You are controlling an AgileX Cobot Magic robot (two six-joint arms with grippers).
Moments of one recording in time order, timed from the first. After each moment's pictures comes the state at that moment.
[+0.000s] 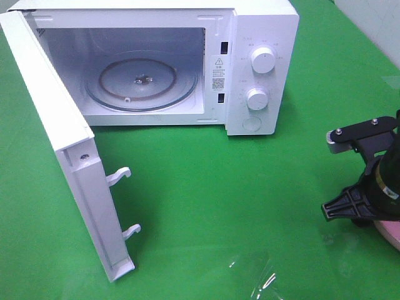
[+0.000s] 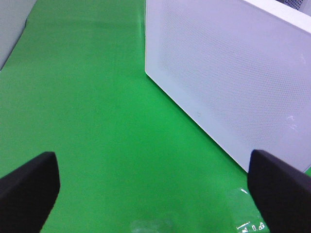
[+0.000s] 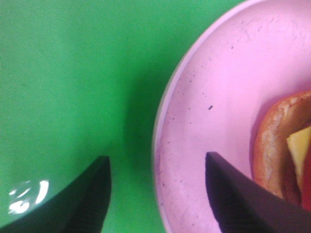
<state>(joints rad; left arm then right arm) 0.00 0.00 -0.52 -0.09 1.07 0.07 0.46 1.60 -0.55 -0.88 0.50 1.03</state>
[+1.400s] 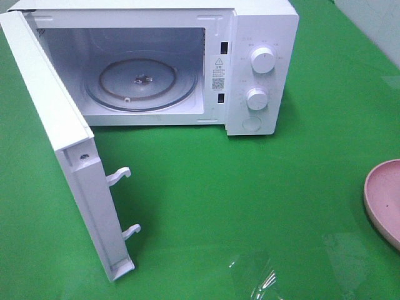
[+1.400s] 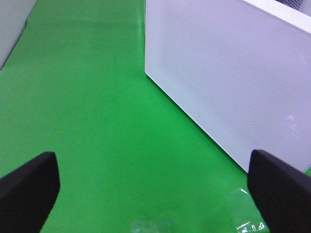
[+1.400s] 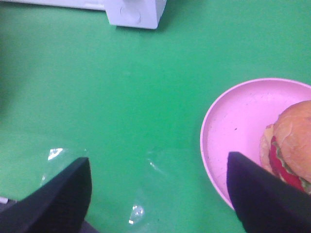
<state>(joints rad) 0.00 0.00 -0.52 -0.09 1.07 0.07 0.42 0.45 -0.51 -0.16 0.81 0.24</state>
